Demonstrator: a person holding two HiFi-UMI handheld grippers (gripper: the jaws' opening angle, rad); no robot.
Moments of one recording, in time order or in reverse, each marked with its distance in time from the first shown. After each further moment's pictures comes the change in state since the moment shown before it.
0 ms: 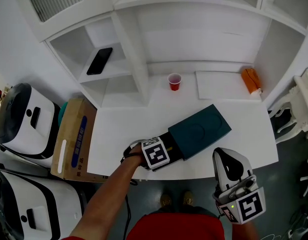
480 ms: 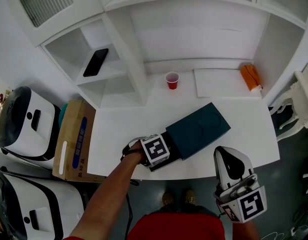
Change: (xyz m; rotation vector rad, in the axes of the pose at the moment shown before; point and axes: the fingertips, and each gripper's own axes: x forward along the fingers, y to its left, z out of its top) left arm 0.005 0.005 -0.001 -0.065 0.070 -0.048; right arm -0.005 -0.017 -0.007 0.032 -0.005 -0.019
